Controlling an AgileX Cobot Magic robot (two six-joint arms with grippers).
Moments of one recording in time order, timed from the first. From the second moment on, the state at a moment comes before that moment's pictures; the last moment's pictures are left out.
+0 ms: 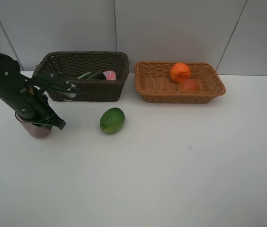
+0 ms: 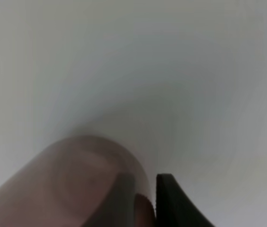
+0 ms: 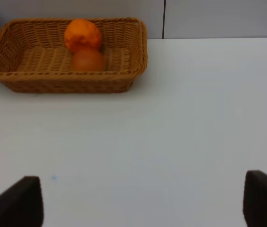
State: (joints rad) left arm -0.27 1.80 -0.83 0.20 0.33 0.00; right arm 0.02 0.00 -0.53 -0.05 1.06 0.04
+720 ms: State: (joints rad) left arm -0.27 1.76 -1.35 0.08 0.90 -0.18; right arm 0.02 0.00 -0.53 -0.05 1.06 0.04
